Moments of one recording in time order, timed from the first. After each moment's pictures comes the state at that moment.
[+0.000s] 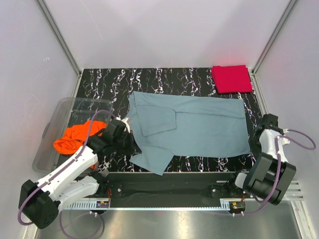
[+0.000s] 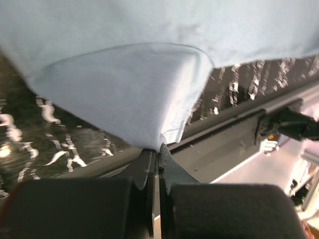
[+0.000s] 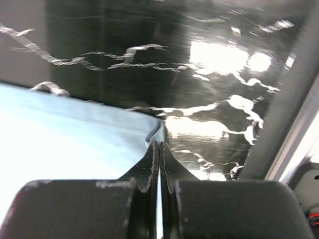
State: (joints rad) left arm -0.60 0.90 0.63 -0.62 0.26 -0.77; right arm -0.49 1.21 0.69 -0.76 0.31 0.91
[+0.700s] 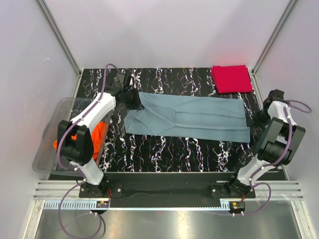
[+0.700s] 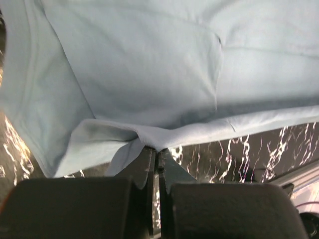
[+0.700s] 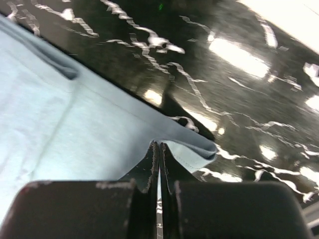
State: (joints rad) left arm -0.33 1.66 1.37 -0.65 0.25 -0.52; right arm -0.47 1.69 1.19 -0.77 0.08 0.62
